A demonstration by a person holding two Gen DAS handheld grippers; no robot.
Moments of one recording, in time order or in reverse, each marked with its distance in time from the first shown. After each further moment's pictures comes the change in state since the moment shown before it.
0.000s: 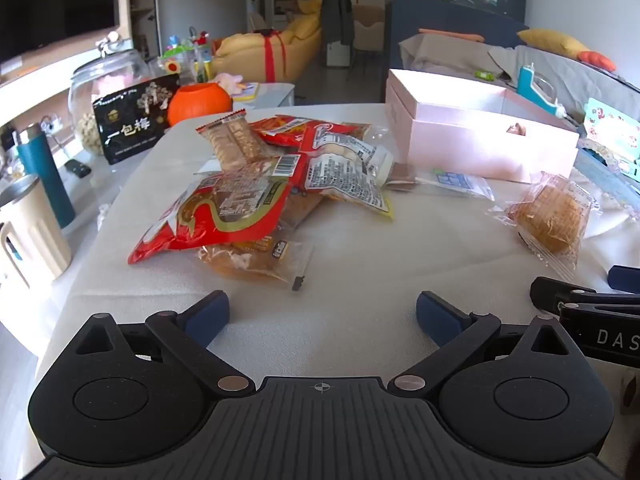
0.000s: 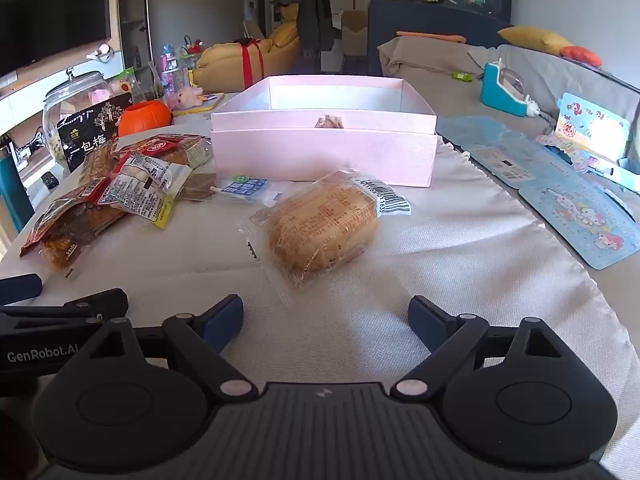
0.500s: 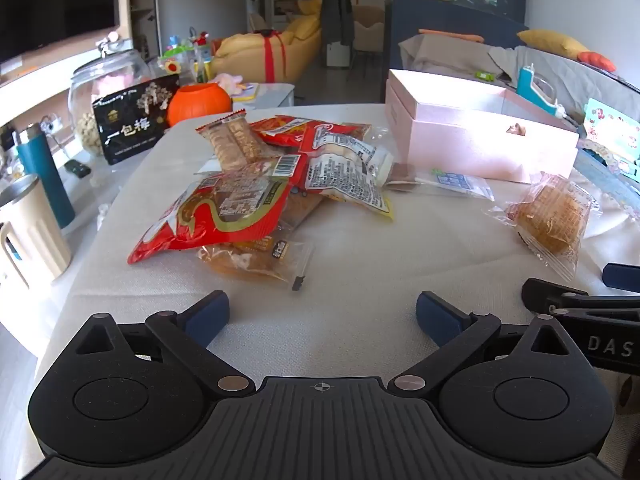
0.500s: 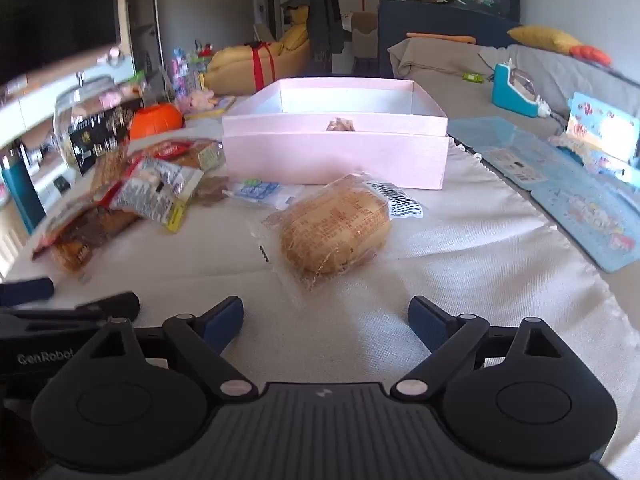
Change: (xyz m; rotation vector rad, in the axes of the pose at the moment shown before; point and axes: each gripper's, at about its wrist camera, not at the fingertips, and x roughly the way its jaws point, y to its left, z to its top) left arm 0.000 0.000 0.000 0.000 -0.004 0.001; right arm 0.001 0.005 0.000 -0.019 -0.003 0.025
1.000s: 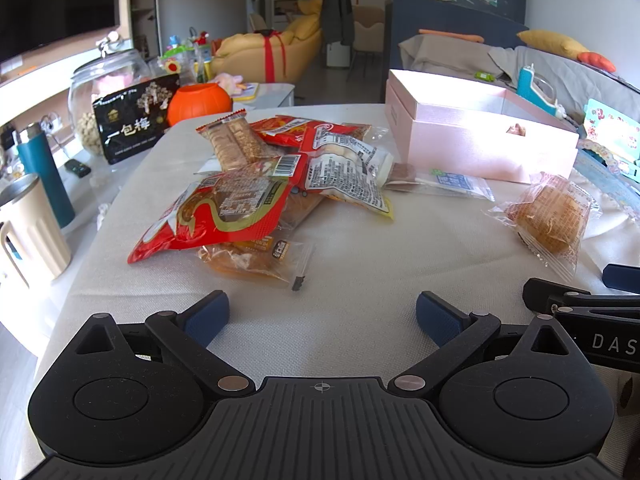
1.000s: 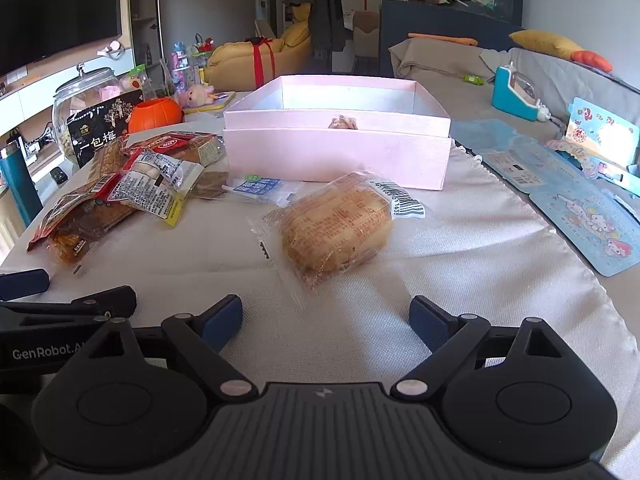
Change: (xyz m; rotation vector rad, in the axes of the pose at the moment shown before) left arm 0.000 0.000 0.000 -0.001 0.000 0.000; right arm 0.000 -0.003 0.000 0.005 -0.003 0.006
